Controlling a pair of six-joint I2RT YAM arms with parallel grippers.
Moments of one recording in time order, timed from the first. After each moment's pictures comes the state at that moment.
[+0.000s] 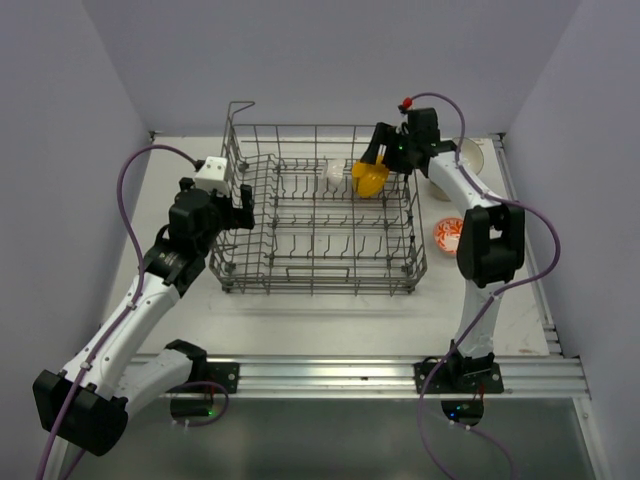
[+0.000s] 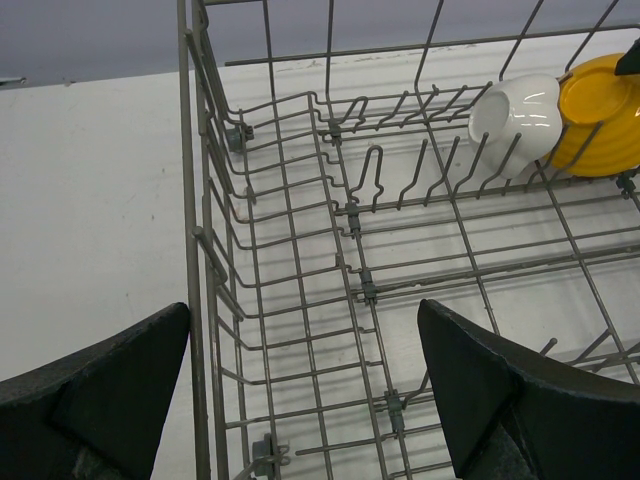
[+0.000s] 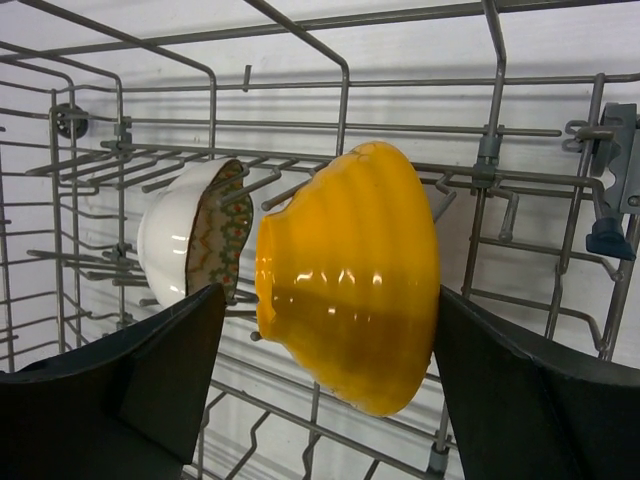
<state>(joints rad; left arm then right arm) -0.37 0.97 0.87 -0.20 -0.20 -0.10 0.21 2.03 1.75 -0.41 -0.24 0.43</state>
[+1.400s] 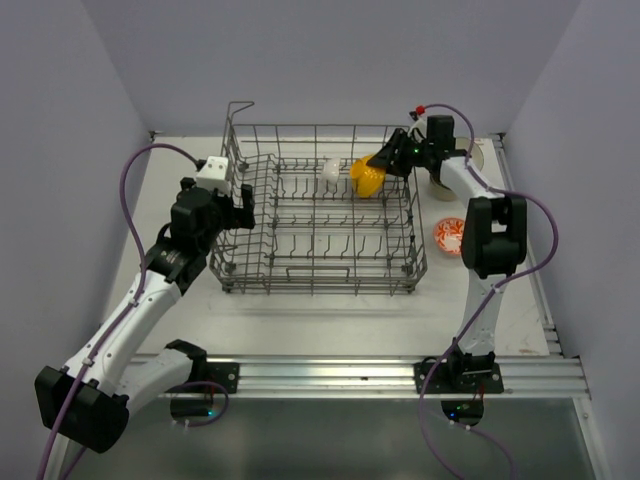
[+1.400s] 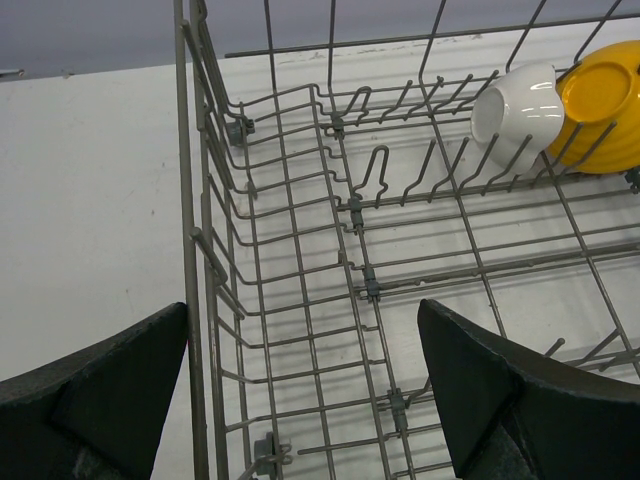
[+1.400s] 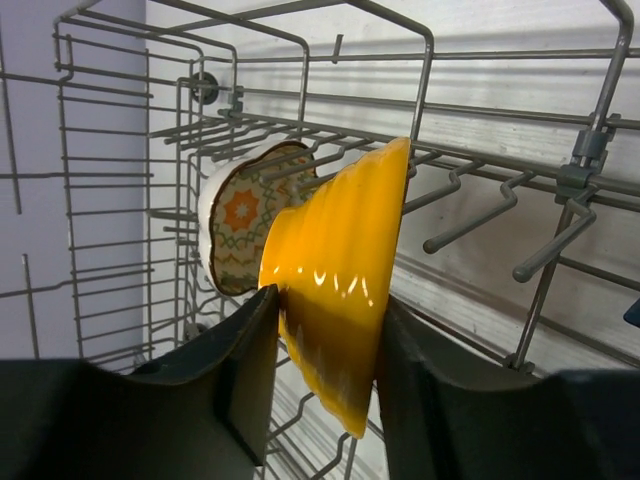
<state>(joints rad) -0.37 0.98 0.87 -0.20 -0.20 -0.10 0.10 2.11 1.69 -0.22 -0.68 0.57</state>
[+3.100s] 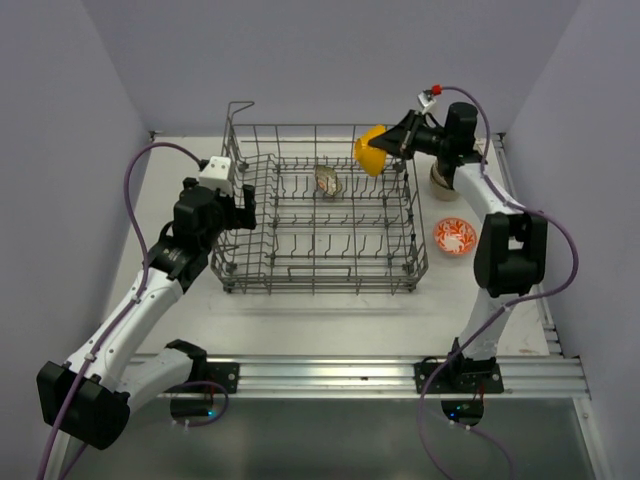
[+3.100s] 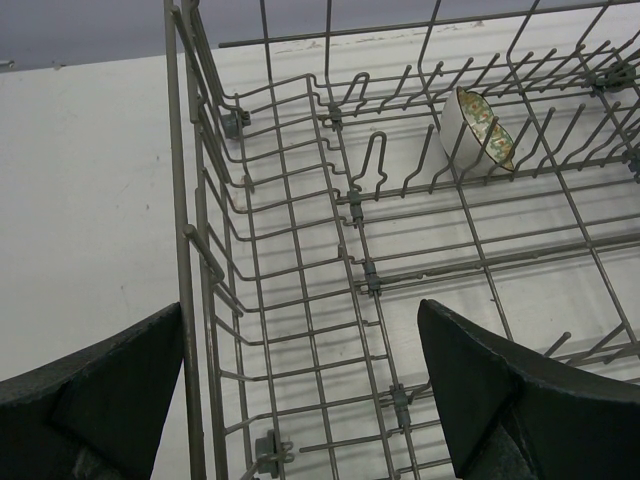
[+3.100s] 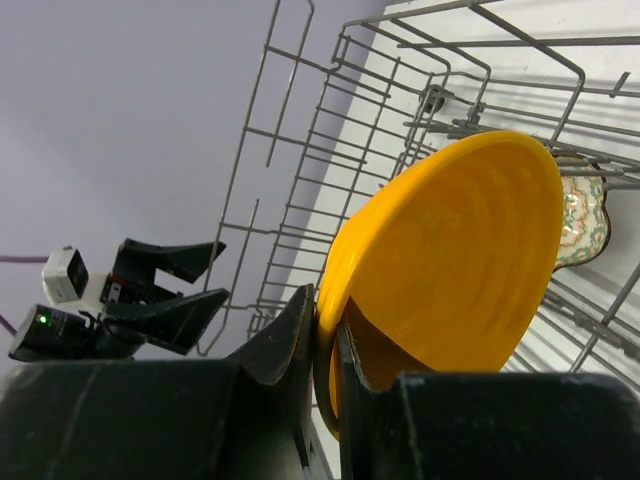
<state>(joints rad) -0.37 1.00 0.87 -0.20 -0.20 -0.10 0.07 1.93 1.54 0.21 -0.98 0.94</state>
